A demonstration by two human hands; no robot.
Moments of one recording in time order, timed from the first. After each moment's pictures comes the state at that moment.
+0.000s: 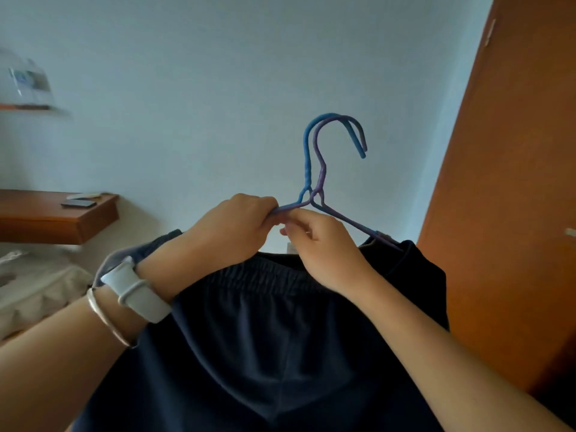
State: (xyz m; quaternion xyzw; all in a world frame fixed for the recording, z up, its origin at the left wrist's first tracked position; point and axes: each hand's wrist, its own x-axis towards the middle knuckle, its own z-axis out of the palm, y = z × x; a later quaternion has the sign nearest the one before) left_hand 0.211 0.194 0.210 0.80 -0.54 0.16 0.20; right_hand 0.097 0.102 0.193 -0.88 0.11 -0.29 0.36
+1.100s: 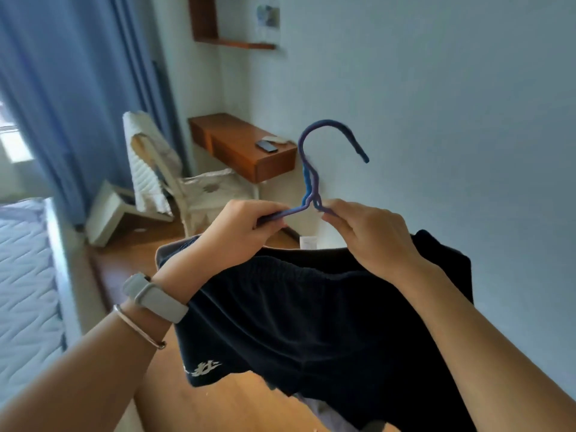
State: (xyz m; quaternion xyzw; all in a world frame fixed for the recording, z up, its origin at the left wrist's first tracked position) left_hand 0.511 0.089 0.137 0.92 -0.16 0.17 0.30; right_hand 0.533 -0.114 0.138 -0.91 -0.30 -0.23 0.15
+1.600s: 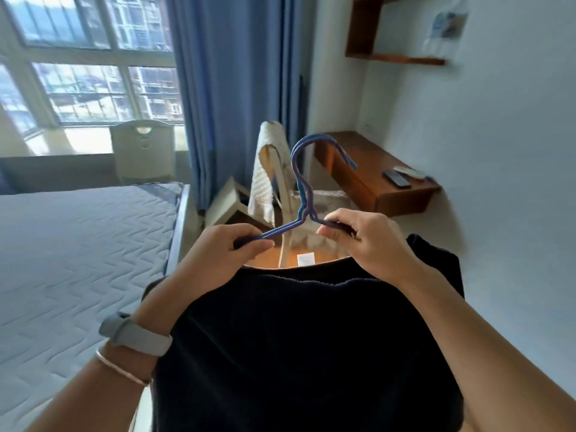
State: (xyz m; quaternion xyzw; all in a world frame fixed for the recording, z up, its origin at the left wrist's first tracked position) left_hand 0.597 0.299 0.096 0.92 0.14 0.20 0.32; right_hand 0.742 0.123 0.107 -0.81 -0.50 -0.09 0.29
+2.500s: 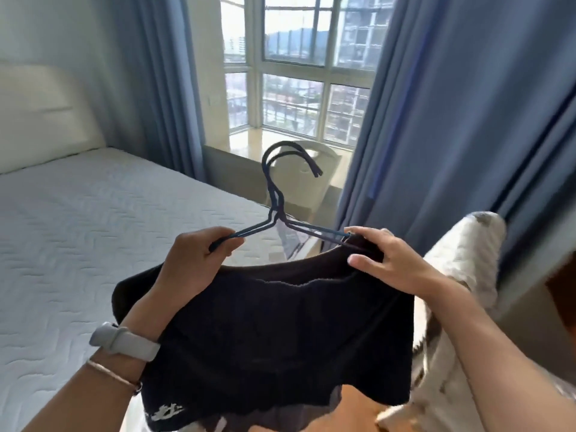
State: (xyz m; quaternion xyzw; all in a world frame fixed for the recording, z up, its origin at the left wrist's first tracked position) left_hand 0.836 0.745 0.079 0.74 0.51 0.41 0.15; right_hand 1.133 0.705 0.092 -0.63 -0.72 0.19 0.23
